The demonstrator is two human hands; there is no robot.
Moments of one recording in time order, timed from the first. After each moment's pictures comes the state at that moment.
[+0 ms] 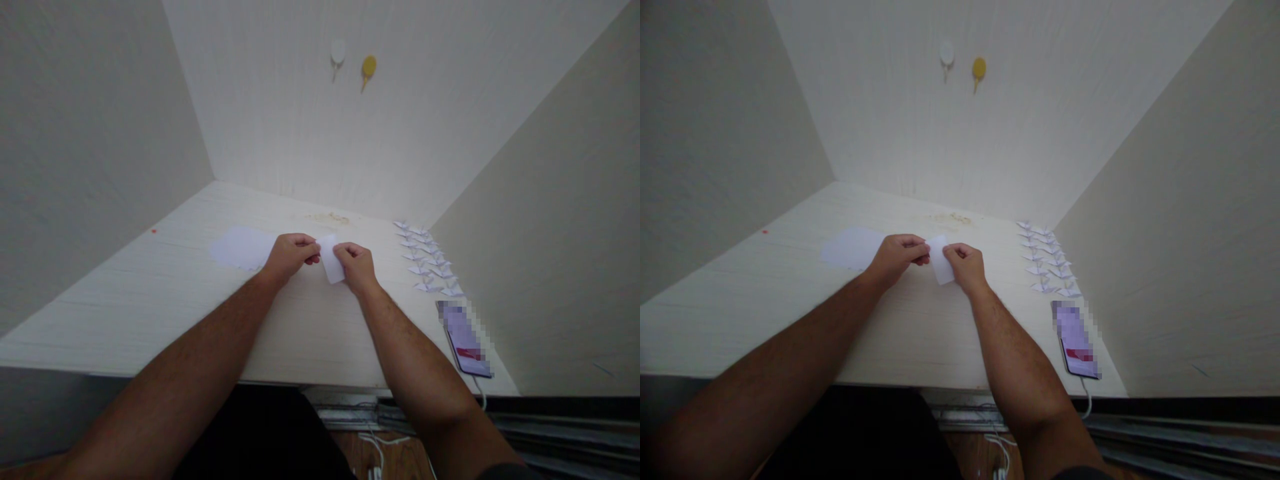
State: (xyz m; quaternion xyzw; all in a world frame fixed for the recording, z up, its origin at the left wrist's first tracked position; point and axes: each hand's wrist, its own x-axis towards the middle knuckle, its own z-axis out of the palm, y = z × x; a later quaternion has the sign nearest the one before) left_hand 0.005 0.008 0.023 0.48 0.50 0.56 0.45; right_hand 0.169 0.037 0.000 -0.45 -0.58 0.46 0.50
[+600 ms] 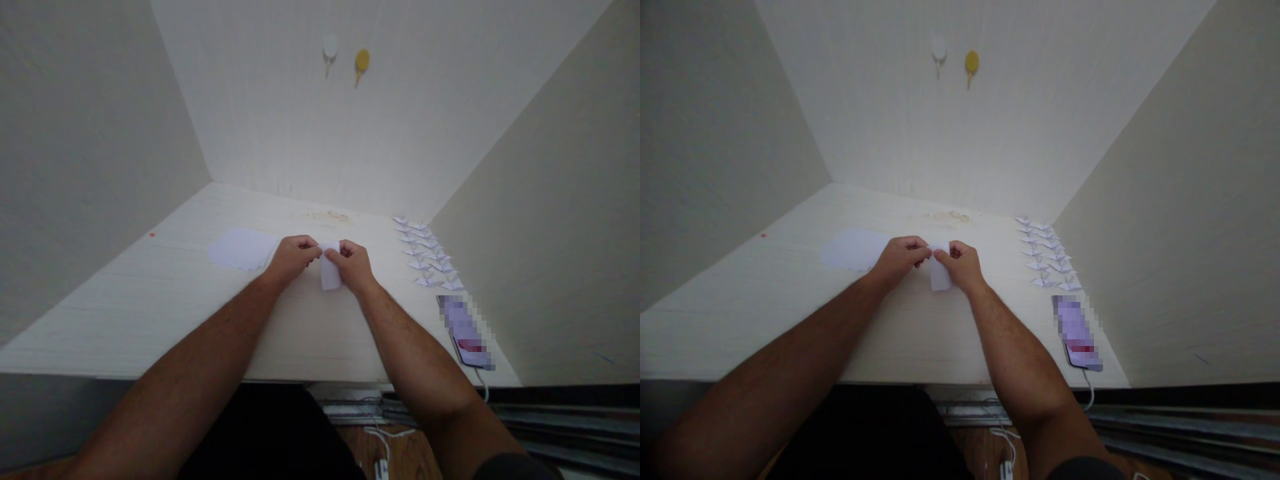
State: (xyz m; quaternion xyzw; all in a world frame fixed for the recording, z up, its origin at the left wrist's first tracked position) left_hand 0.009 0.004 0.025 0.53 0.54 0.52 0.40; right_hand 0.167 0.035 -0.001 -0.43 -0.61 0.47 0.47
